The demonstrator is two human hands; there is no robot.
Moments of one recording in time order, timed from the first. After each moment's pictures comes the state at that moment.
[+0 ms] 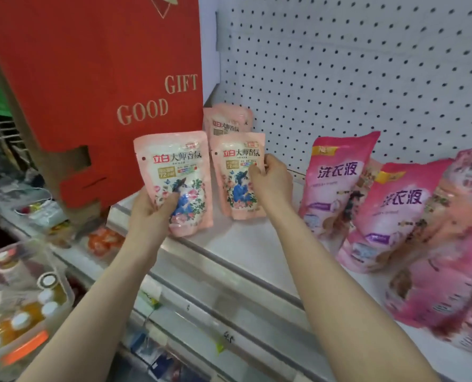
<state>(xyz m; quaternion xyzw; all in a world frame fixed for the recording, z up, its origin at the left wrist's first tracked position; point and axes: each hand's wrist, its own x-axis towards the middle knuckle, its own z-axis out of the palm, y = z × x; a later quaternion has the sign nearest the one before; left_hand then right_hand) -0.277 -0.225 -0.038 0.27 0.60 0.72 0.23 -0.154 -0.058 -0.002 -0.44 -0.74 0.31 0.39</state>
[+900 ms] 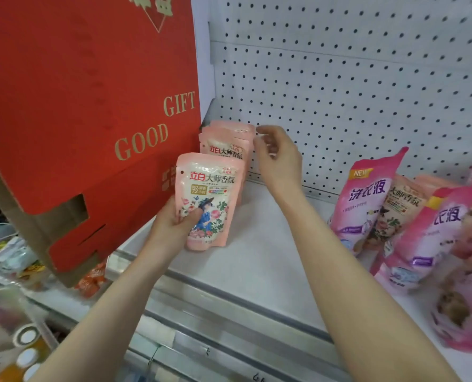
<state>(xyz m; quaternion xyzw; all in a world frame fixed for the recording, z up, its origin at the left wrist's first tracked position) -0.349 -0.161 -0.046 0.39 0.59 0.63 0.32 -0.211 -0.021 0.036 -0.36 -0.72 0.27 0.52</state>
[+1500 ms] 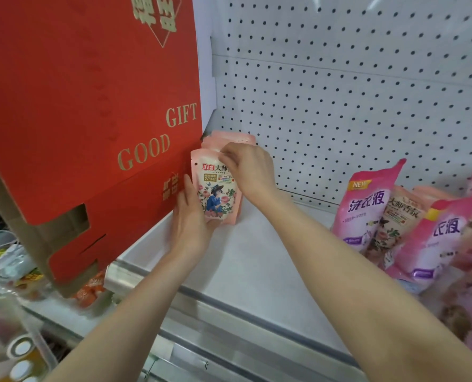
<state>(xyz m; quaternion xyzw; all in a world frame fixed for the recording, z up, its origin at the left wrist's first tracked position) -0.339 -0.107 -0.054 0.46 0.78 0.43 0.01 -0.252 -0.010 0.041 -0.34 -0.86 0.02 0.38</state>
